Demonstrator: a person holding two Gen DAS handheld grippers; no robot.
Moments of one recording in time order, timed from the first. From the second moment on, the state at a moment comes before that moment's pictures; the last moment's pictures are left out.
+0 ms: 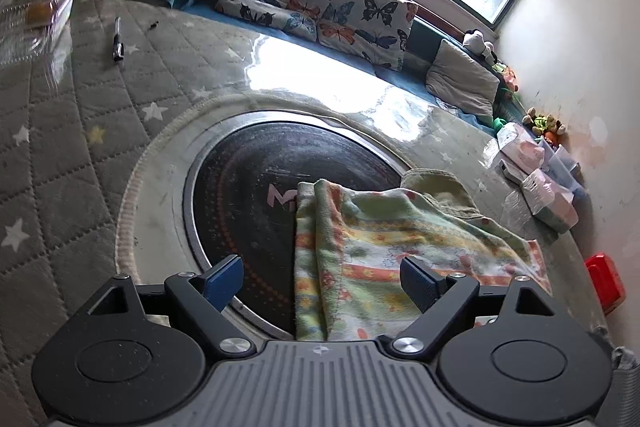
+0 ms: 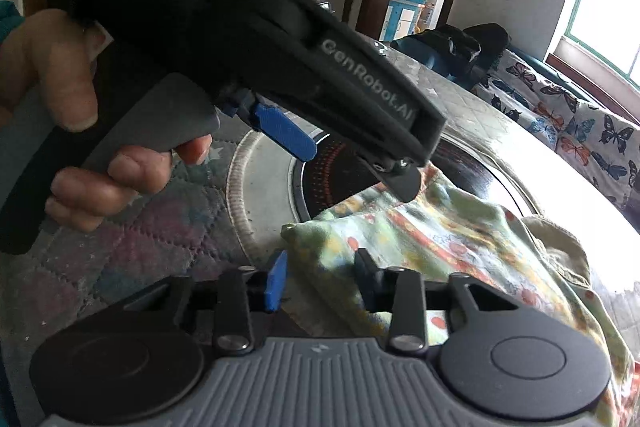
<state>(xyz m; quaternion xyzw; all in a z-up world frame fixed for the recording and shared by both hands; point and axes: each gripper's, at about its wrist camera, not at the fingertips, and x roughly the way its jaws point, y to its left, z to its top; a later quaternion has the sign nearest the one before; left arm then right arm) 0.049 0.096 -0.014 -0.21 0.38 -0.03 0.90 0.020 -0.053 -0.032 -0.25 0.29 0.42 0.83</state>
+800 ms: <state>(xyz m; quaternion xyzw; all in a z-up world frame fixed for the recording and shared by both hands) 0.064 0.082 -0.018 -0.22 0.41 -0.03 0.89 0.033 -0.076 -0.007 -0.16 0.29 0.41 0.85</state>
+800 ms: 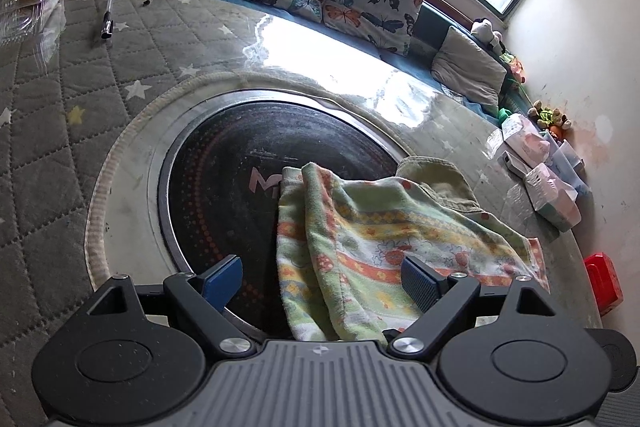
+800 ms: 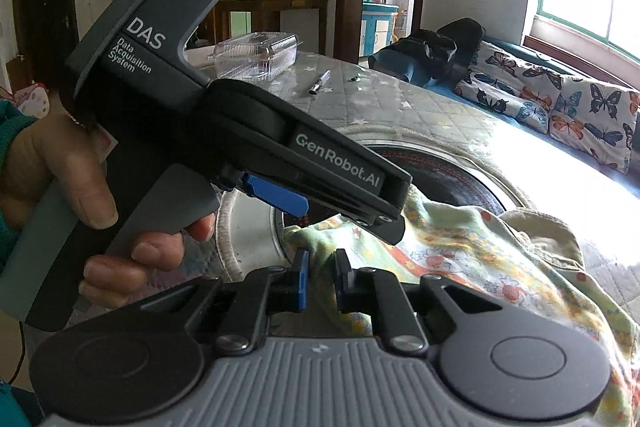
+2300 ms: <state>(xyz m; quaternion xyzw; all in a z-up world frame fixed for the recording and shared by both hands) 0.084 0.082 -0.045 -0.35 0.43 -0.07 0.83 0.076 -0.215 -0.002 -0.04 0.32 0.24 0.92</state>
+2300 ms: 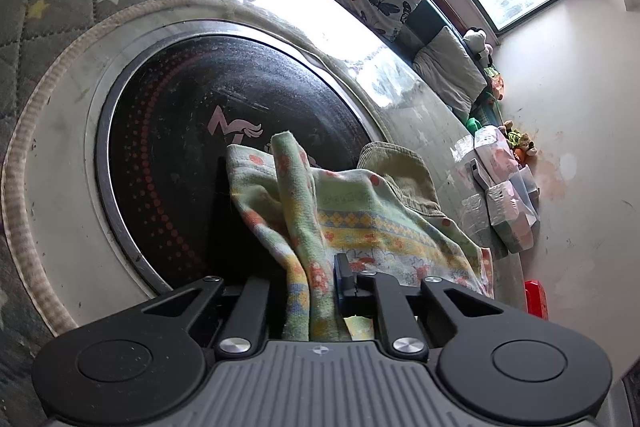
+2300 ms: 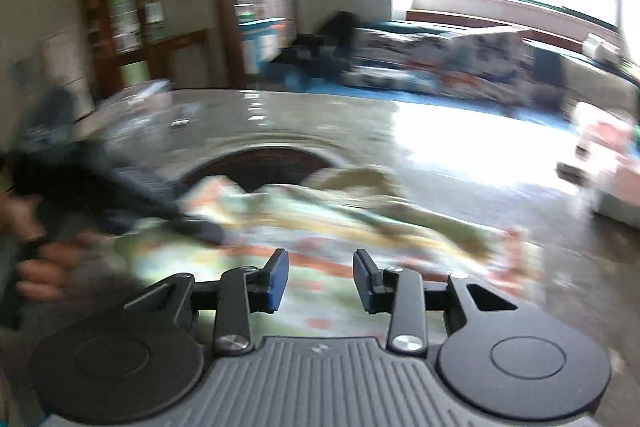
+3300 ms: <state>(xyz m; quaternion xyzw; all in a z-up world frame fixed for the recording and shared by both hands) 0.086 0.064 -0.033 -0.27 0.44 -0.06 0.85 0.116 -0.298 -0.027 0.07 0.33 0.12 0.93</state>
